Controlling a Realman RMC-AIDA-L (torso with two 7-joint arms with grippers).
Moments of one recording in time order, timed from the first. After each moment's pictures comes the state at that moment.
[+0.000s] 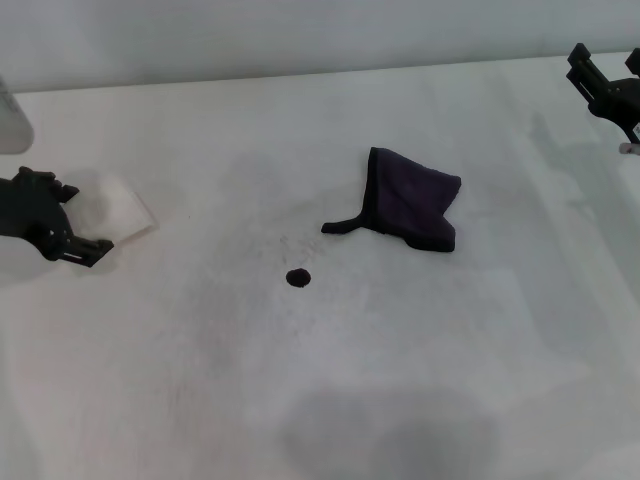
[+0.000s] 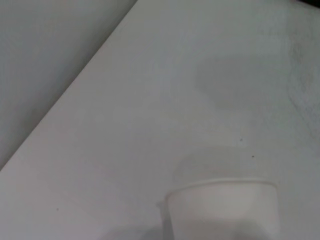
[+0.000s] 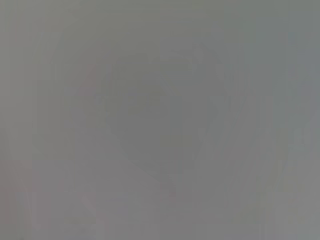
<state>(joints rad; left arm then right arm) -0.70 -2.06 0.94 0.80 -0.54 -1.11 1.52 0.53 2.03 -0.57 0.05 2.35 1.13 -2.65</state>
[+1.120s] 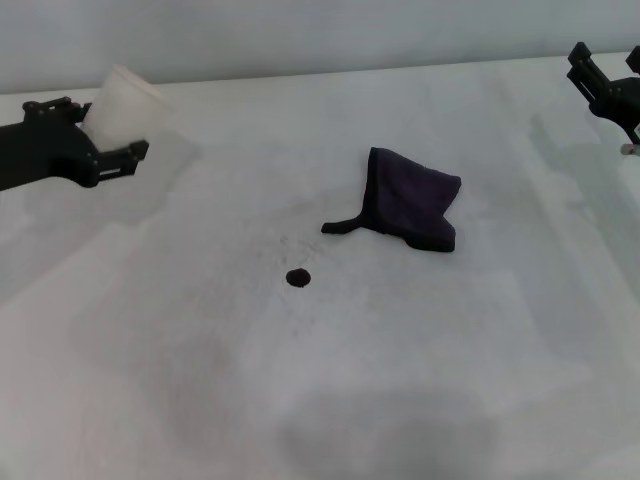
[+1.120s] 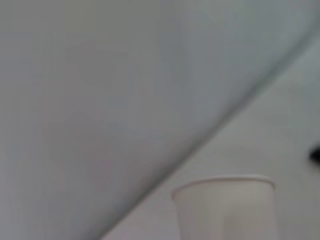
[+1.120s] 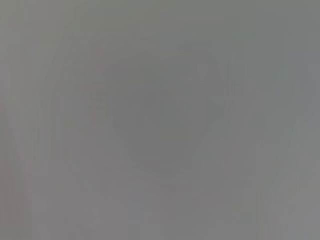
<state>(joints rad) -0.56 -2.08 0.94 0.79 -1.18 -0.98 1.76 0.52 2.03 -0.58 0.05 2.35 1.15 -2.65</state>
